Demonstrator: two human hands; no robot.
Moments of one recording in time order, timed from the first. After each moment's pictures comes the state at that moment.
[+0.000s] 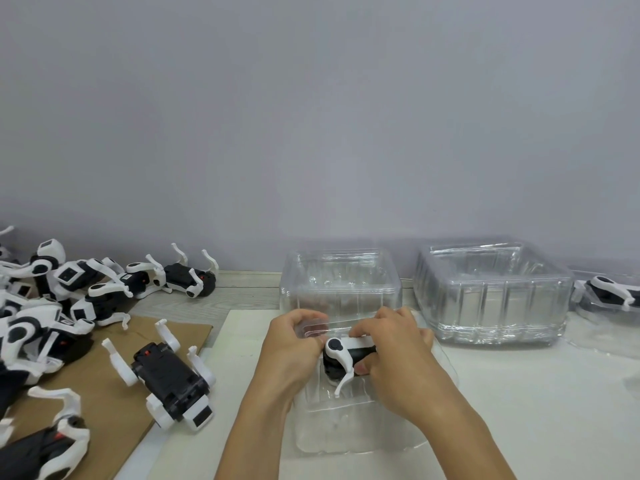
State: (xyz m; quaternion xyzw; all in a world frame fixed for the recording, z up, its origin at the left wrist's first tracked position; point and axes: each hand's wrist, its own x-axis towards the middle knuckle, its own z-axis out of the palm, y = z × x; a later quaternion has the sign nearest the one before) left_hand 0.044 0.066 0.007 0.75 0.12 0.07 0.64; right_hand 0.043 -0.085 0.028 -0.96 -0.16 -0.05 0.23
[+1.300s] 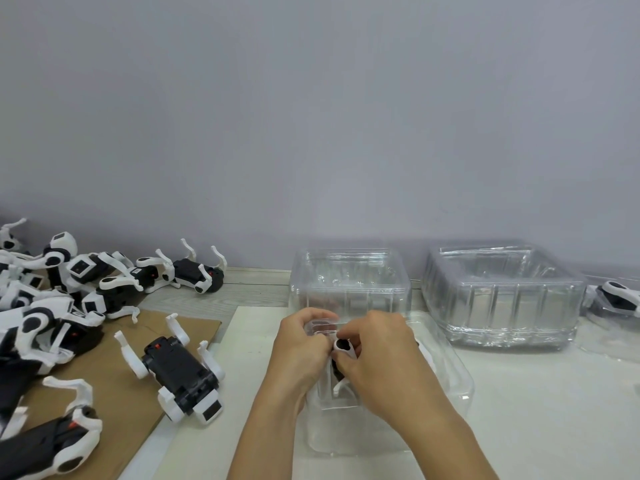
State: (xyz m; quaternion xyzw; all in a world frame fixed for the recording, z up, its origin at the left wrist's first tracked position) left_hand 0.041 0.063 0.007 0.73 0.14 0.07 0.66; right_hand 0.031 -0.060 0.042 -0.94 -0.19 -0.06 0.28
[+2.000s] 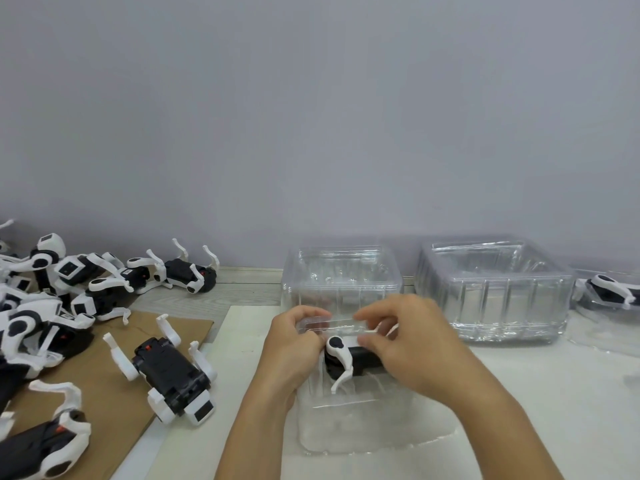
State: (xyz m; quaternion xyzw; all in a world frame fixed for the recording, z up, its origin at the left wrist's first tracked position) left_hand 0.043 0.067 0.006 0.74 0.13 0.06 0.66; right_hand 0.044 -0.103 0.053 -0.91 -0.15 -0.02 0.38
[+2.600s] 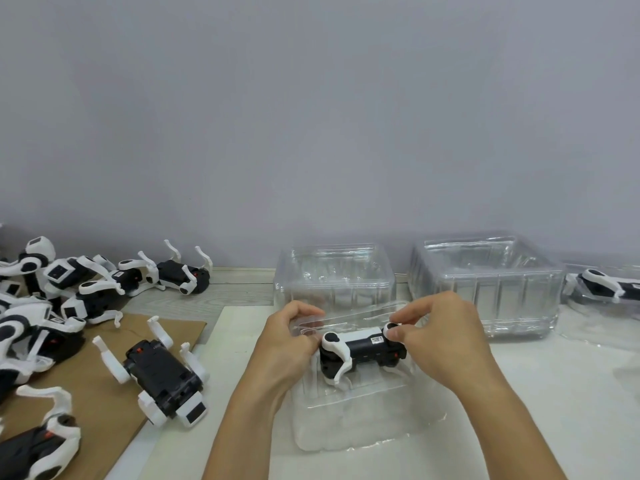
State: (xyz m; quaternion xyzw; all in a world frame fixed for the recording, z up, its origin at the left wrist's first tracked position) left_hand 0.041 0.071 0.005 0.76 0.10 0.05 0.64; right_hand 0.053 -0.127 0.042 -0.91 0.02 -0.08 0.41
